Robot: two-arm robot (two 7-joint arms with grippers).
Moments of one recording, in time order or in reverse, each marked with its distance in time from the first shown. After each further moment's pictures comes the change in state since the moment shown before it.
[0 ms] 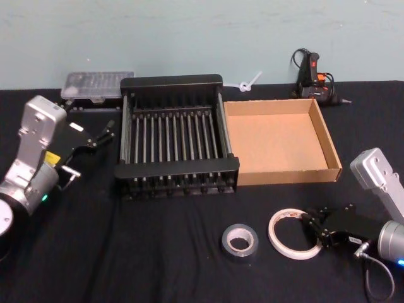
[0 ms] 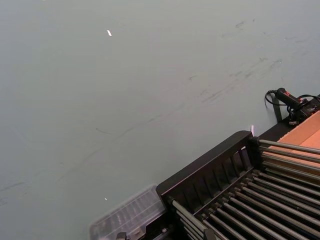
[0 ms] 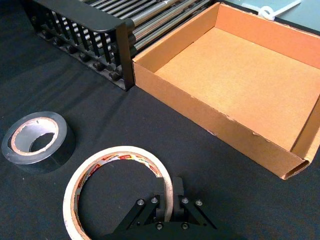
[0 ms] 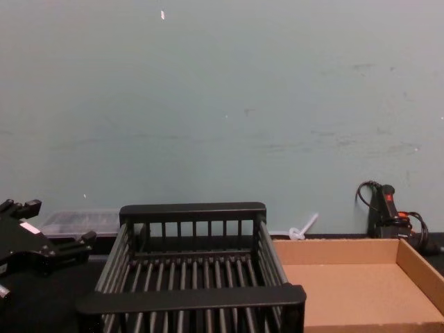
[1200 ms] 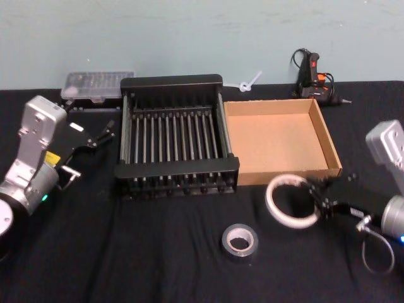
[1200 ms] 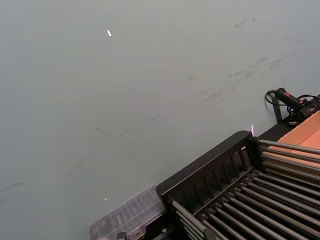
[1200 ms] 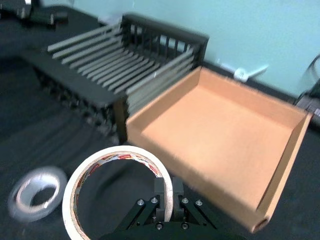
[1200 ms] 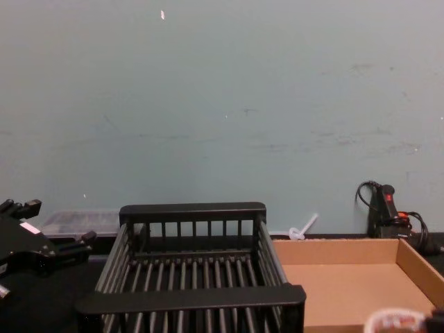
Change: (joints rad) left arm 0.000 0.000 0.000 0.000 0.000 0.000 0.000; right arm 0.015 -0.015 0.050 -0.055 0.033 -0.066 -0.016
